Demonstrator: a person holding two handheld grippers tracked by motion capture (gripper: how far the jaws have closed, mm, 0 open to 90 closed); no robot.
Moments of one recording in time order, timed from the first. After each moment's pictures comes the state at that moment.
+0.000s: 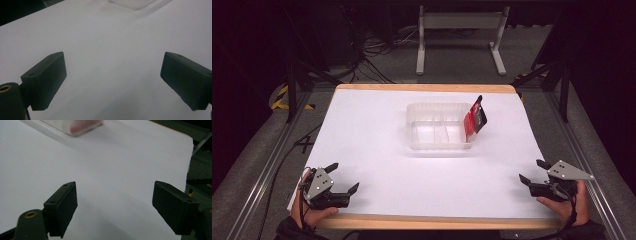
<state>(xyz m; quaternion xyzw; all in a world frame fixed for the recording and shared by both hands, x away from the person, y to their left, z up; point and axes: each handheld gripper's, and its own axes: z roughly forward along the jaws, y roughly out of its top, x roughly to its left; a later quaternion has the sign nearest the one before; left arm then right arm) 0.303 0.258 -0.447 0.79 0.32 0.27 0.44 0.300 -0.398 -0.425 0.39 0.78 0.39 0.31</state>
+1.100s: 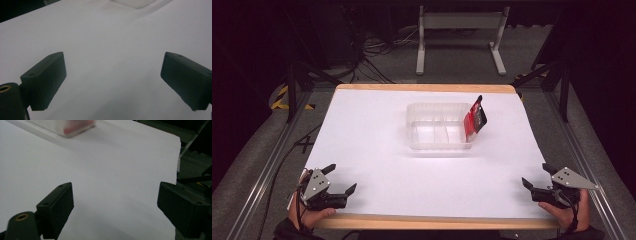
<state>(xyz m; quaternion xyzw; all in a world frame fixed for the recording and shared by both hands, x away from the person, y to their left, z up) 0.302 0.263 -0.450 0.79 0.33 0.27 0.44 0.287 -0.401 -0.433 0.41 0.76 0.39 0.33</state>
